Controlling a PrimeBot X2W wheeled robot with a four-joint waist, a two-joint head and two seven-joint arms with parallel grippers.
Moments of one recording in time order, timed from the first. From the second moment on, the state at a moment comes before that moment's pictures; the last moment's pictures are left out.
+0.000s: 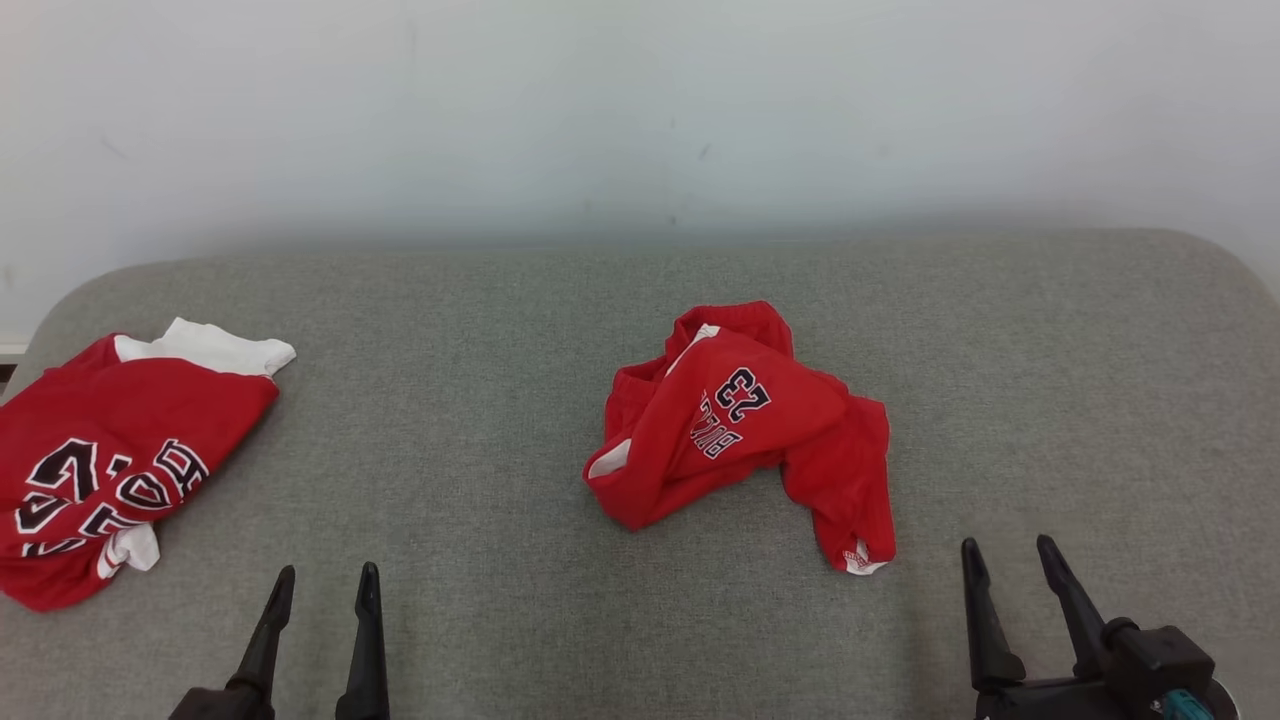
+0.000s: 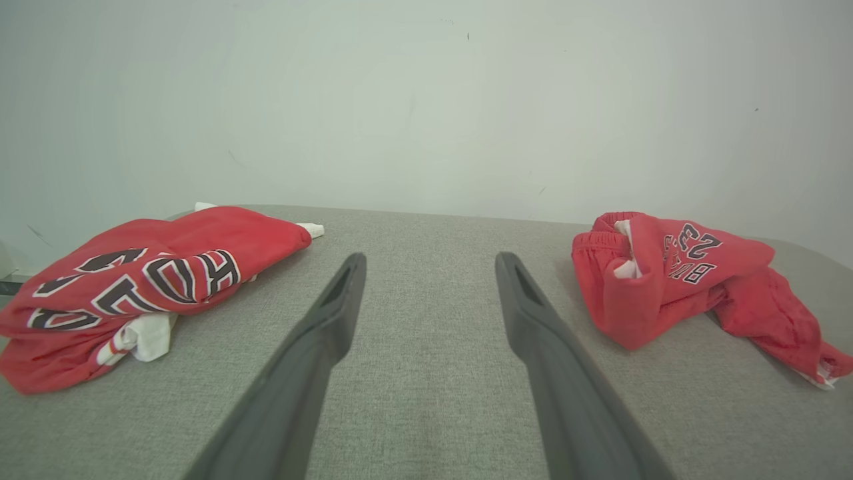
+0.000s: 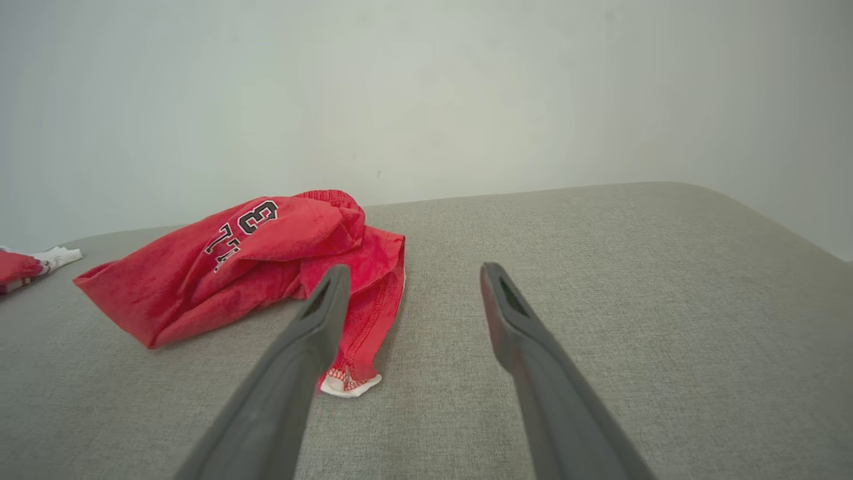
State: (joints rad) left arm 0.02 0.08 0.00 0.14 -0.19 -0.12 -0.26; right arm -0.02 -0.08 0.01 0.26 0.18 0.13 -0.26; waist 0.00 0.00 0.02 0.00
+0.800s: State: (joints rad) left arm -0.10 0.05 -0.13 0.18 -0.20 -0.13 -0.26; right arm -0.68 -0.31 0.37 0.68 0.37 0.13 -0.02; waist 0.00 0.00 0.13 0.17
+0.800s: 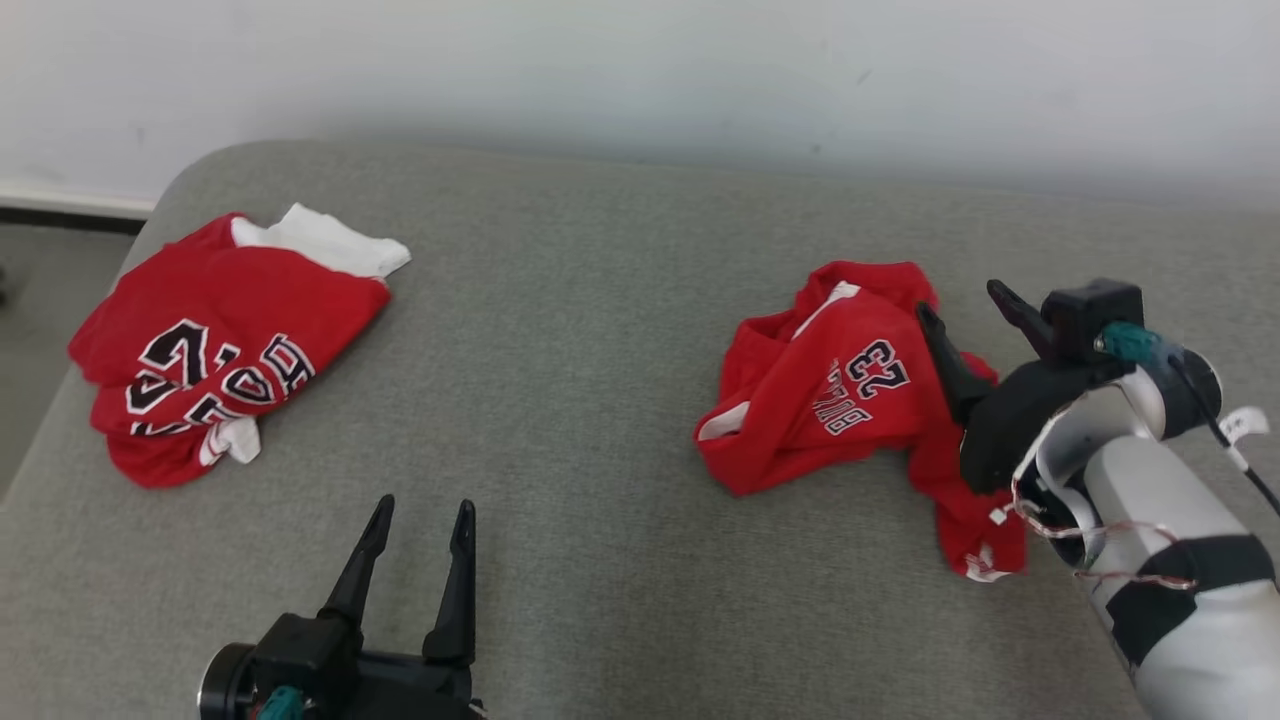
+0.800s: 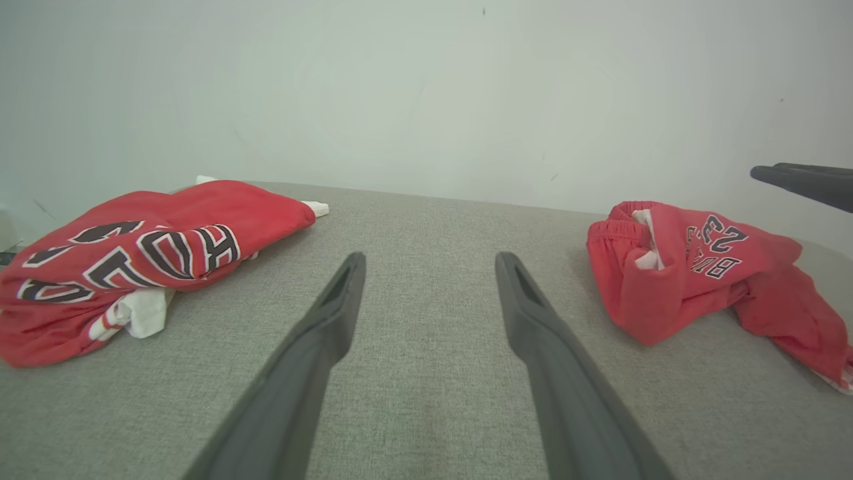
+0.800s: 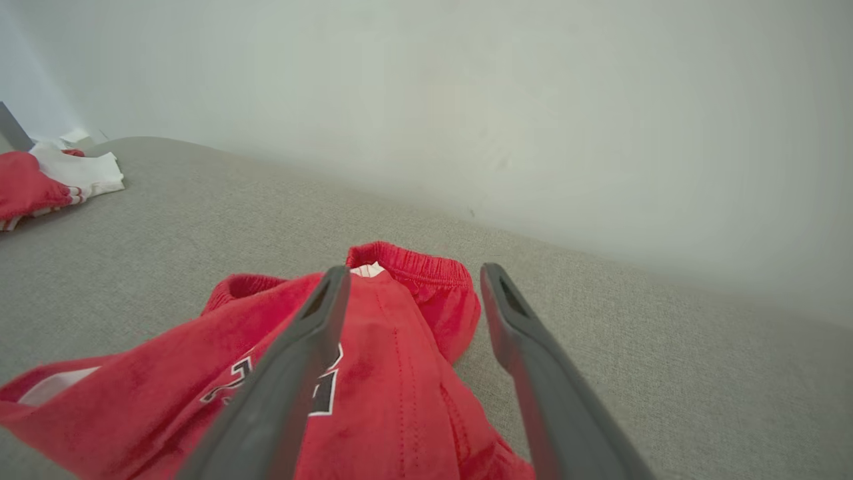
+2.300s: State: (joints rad) left arm -0.06 0.05 -0.06 0.19 -0.23 -0.13 -0.26; right arm -0.14 -0.37 0.33 0.22 0.27 0.13 -0.26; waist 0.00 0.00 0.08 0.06
